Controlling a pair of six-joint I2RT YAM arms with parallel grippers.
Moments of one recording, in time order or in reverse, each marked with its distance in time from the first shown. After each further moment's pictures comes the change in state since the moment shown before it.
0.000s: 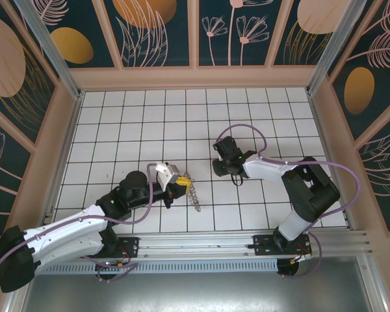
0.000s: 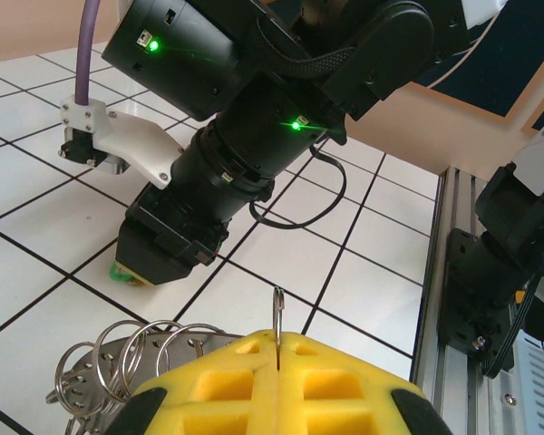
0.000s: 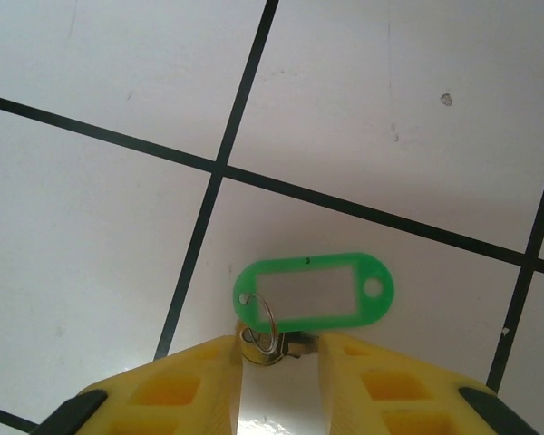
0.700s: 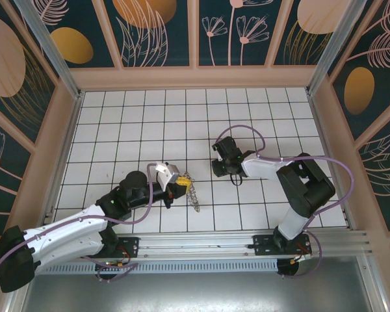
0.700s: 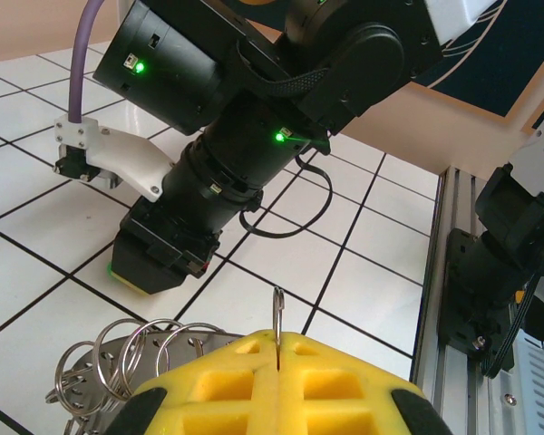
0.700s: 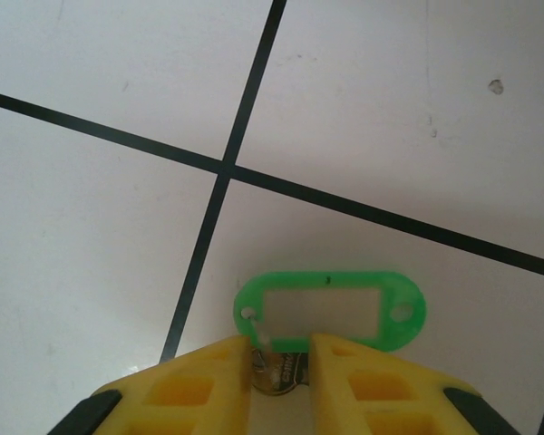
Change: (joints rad) left arm 0.000 0.000 0.000 0.000 0.000 0.000; right arm -0.016 0.053 0.000 0.045 -0.056 -0.001
